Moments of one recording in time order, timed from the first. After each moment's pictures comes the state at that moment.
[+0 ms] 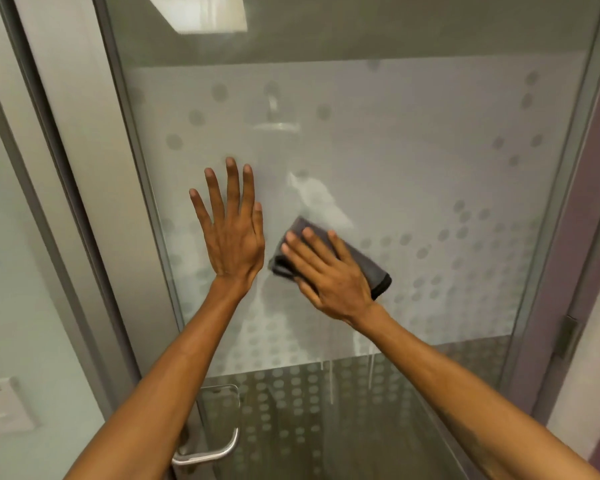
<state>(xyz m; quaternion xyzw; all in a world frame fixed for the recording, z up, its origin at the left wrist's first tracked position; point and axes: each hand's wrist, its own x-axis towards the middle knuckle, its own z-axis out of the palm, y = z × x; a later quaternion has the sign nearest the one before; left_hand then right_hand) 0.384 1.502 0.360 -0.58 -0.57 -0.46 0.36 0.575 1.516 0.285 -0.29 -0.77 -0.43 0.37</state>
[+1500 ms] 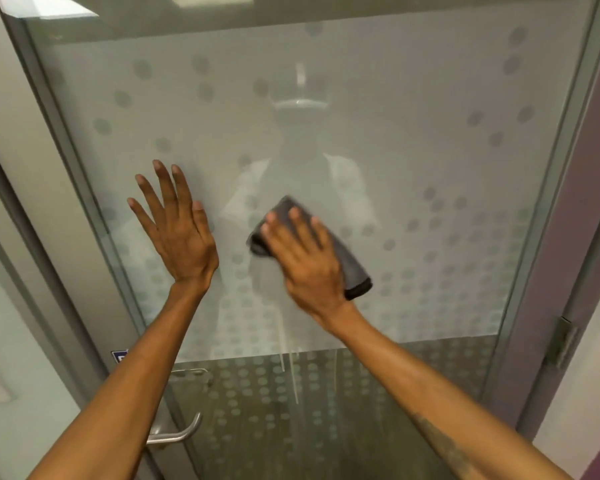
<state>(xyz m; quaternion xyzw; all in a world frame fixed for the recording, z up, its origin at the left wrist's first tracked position) 0.412 1.515 0.339 -0.49 -0.58 -0.53 0.38 0.614 1.524 0.279 -0.28 -0.73 -0.34 0.52</state>
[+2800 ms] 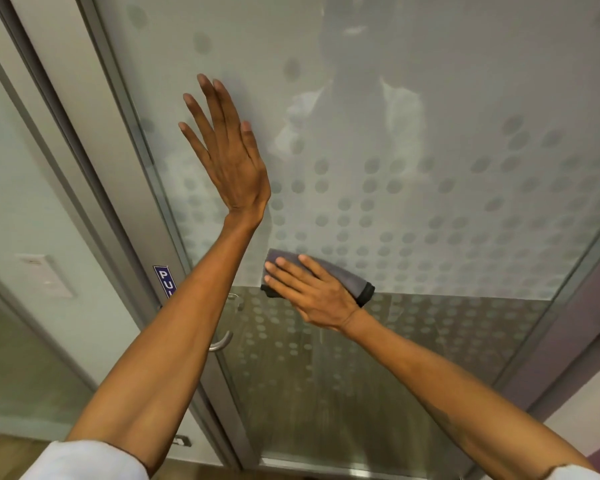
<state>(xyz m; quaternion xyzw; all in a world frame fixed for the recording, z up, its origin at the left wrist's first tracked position) 0.435 1.523 0.326 -0.46 -0.58 -0.58 0.34 0.593 1.520 0.120 -0.14 -0.89 -0.32 0.30</state>
